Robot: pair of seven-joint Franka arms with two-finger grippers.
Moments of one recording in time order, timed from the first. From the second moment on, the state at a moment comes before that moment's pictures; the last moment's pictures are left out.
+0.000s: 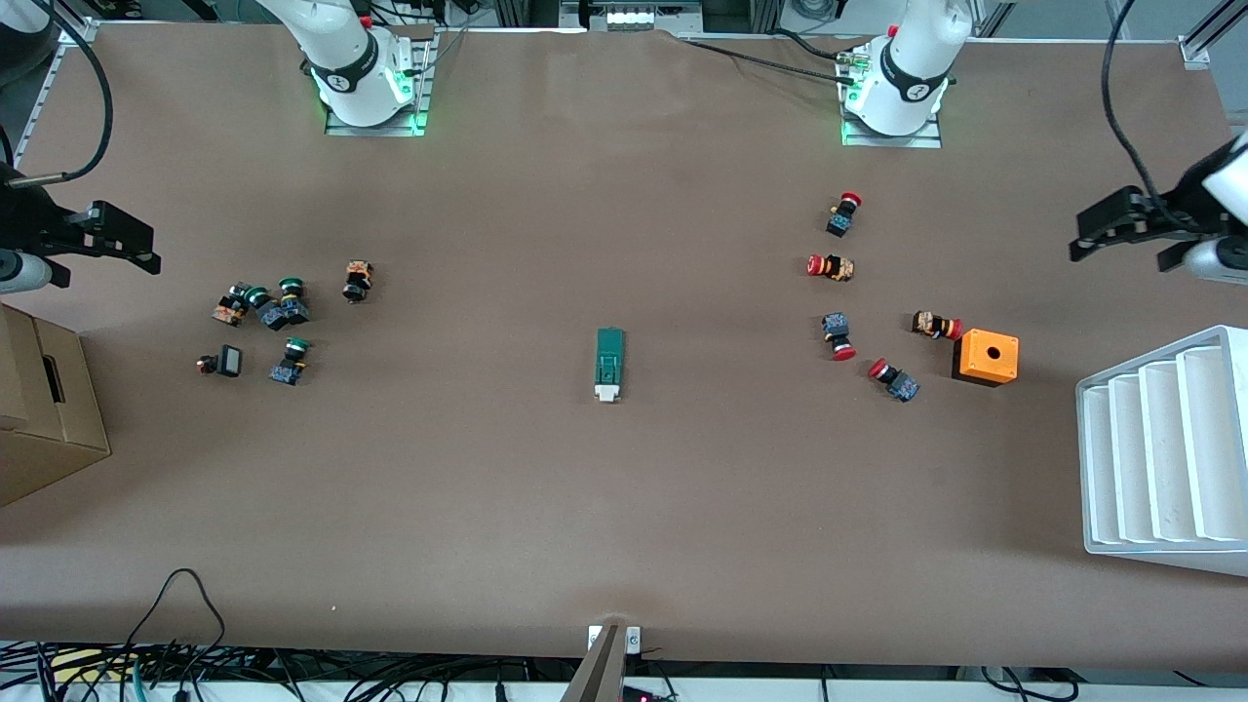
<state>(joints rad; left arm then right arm) -0.23 0.06 0.22 -1.51 -0.07 1.55 0.12 0.01 0.10 -0.03 -1.51 -0.02 1.62 -0.20</state>
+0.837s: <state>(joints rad) -0.24 0.12 -0.13 -1.52 -0.07 1.69 -0.41 0.01 0.10 -0.03 -1.51 -0.02 1.62 -0.20</state>
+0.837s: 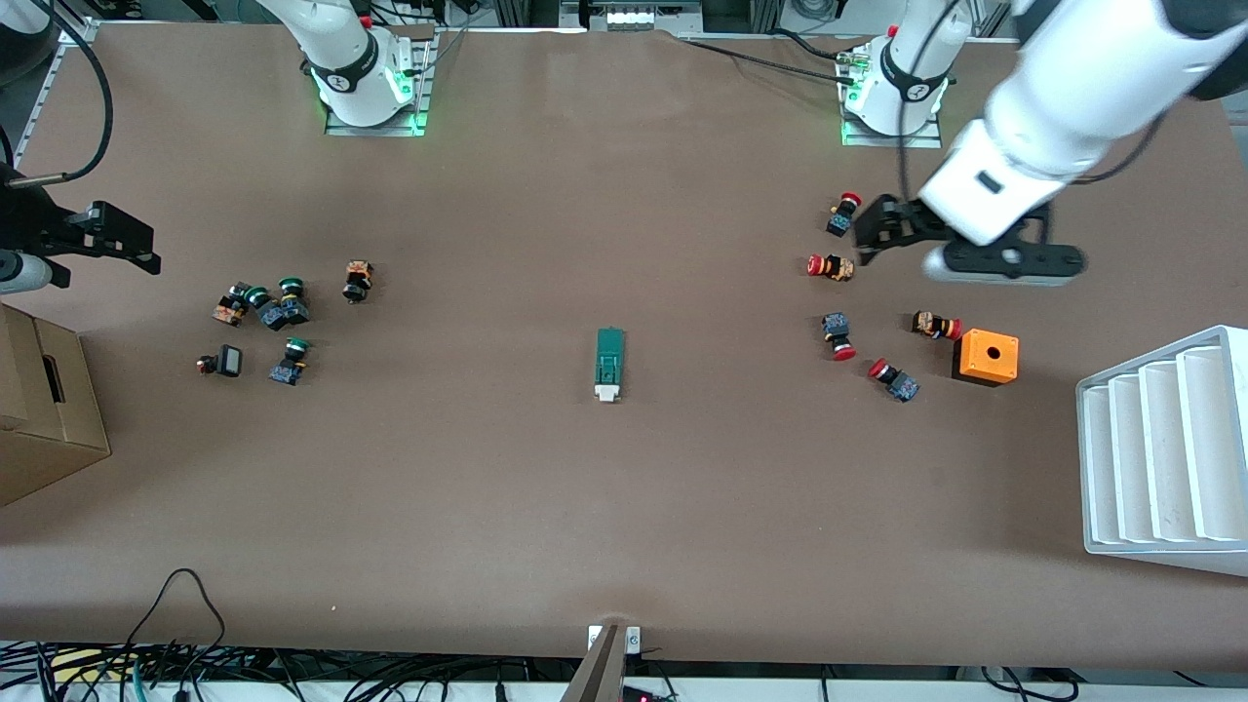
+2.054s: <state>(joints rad) -0.42 0.36 -0.33 -1.79 0.41 2.38 -1.15 0.01 0.10 -0.03 -1.51 -0.02 1.62 -0.20</state>
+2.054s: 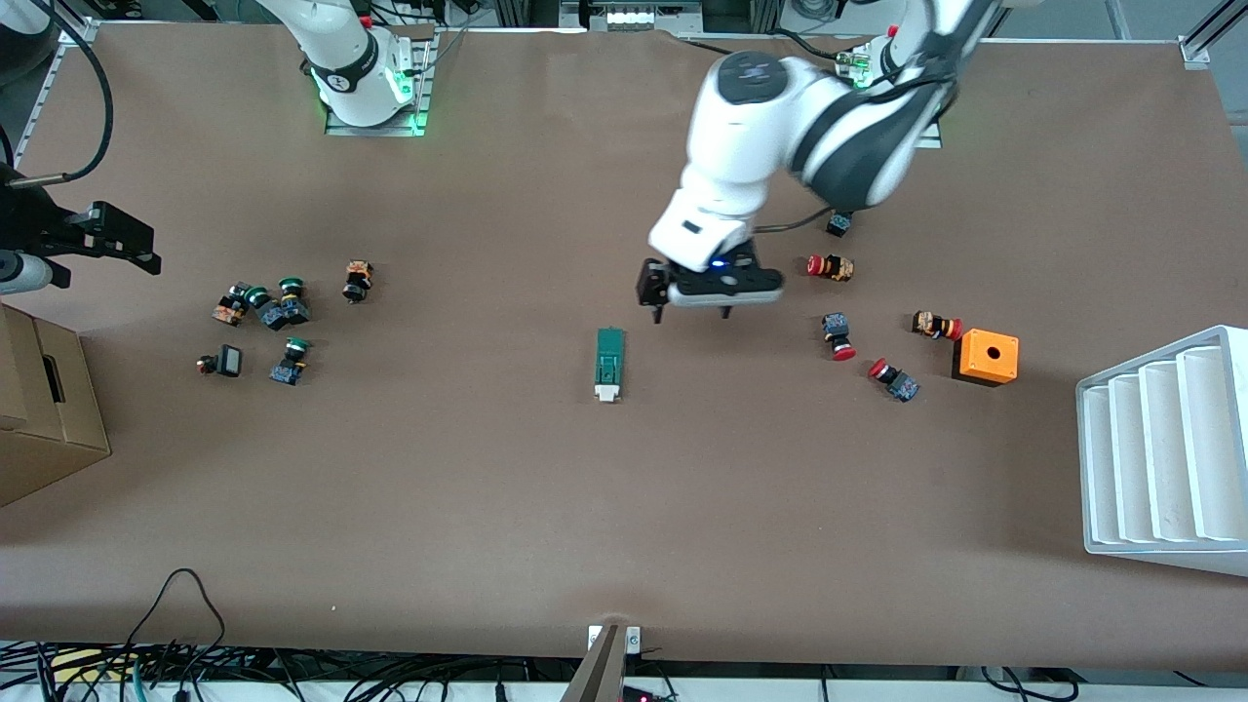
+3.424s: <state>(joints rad) -0.67 0.78 -0.33 -1.81 1.88 2.31 -2.55 0.01 0.25 -0.03 -1.51 -0.01 1.68 -0.29</state>
